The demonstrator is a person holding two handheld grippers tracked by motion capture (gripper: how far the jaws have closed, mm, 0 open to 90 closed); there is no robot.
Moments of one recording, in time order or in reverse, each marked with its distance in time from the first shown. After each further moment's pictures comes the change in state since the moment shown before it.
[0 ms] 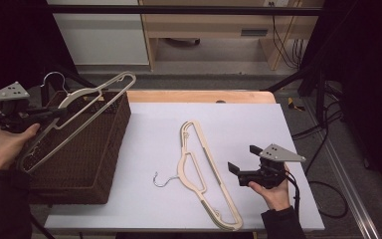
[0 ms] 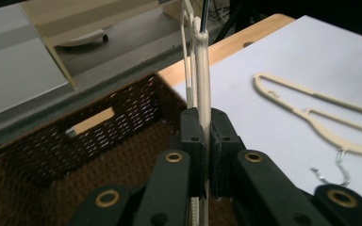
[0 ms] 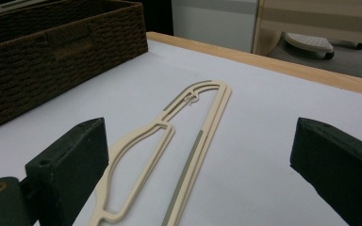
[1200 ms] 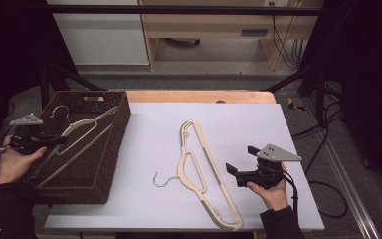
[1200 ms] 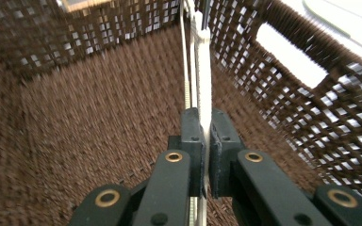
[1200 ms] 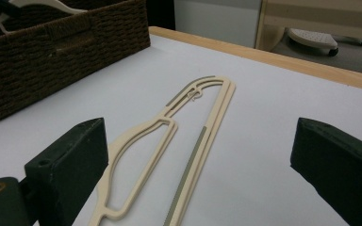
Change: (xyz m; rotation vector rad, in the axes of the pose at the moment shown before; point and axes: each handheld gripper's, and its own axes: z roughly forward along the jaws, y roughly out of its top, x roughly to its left) left arm 0.029 -0.099 0.045 0.199 0.010 -0.152; right arm 0.002 -0.002 0.004 0.019 0.011 -0.011
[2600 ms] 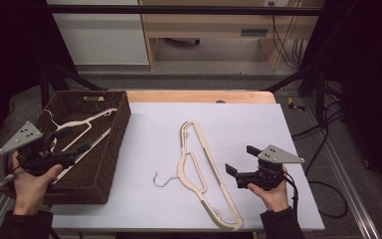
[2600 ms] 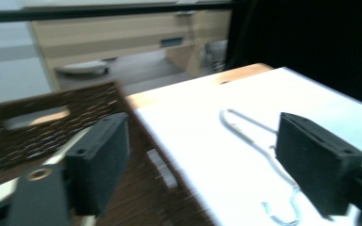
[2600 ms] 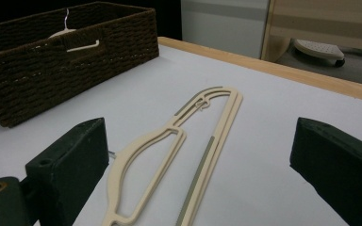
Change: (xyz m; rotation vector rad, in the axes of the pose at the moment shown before) left arm -0.128 0.020 -0.046 -0.443 -0.036 0.014; right arm 0.004 0.003 -0.005 -0.043 0.025 -0.011
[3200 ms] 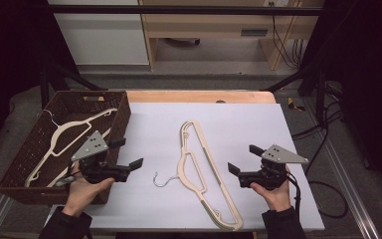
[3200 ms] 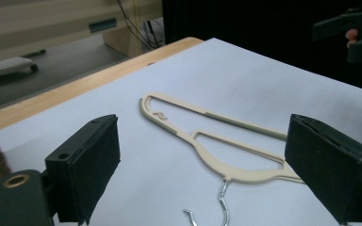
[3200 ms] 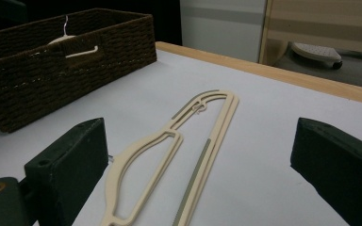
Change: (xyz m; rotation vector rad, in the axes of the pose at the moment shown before) left arm -0.082 -0.012 0.074 0.104 -0.218 0.114; right arm -0.004 0.000 -0.004 -0.013 -0.007 0.020
